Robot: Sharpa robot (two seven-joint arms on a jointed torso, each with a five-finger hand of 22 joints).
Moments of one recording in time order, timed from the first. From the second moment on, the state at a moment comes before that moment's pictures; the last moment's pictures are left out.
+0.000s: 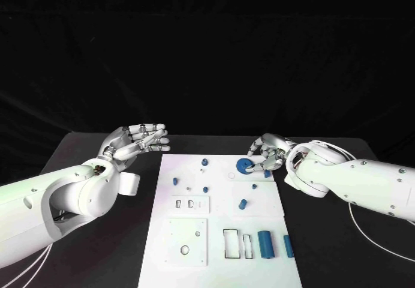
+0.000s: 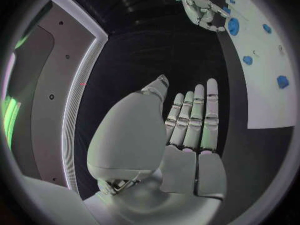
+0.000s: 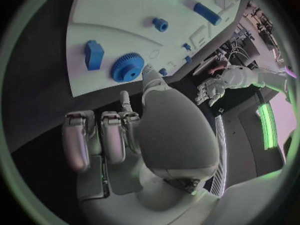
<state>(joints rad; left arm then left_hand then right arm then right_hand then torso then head) 1.20 -0.98 -0.01 1.65 -0.02 -0.35 0.45 1.53 -0.14 0.25 0.25 0.07 0.81 0.21 0.23 0.16 0.95 0.19 0.09 0.07 0.93 0.14 0.31 0.24 0.17 0.89 0.23 0.48 0.20 1.30 -0.83 -0.15 1.44 -1.22 -0.34 -0.21 1.43 -0.21 0.02 0.29 0.16 0.82 0.16 0.31 0.47 1.46 0.07 1.54 1.31 1.46 0.00 1.56 1.31 0.03 1.47 0.10 1.53 1.31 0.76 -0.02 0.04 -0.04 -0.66</state>
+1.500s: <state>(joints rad) 1.20 -0.99 -0.01 1.65 -0.02 -0.35 0.44 1.53 -0.14 0.25 0.25 0.07 0.81 0.21 0.23 0.16 0.95 0.19 0.09 0.07 0.93 0.14 0.31 0.24 0.17 0.89 0.23 0.48 0.20 1.28 -0.79 -0.15 1.41 -1.30 -0.33 -0.24 1.46 -0.18 0.12 0.28 0.16 0.83 0.15 0.34 0.45 1.46 0.07 1.56 1.31 1.46 0.00 1.56 1.31 0.01 1.47 0.11 1.55 1.31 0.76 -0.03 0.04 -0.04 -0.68</state>
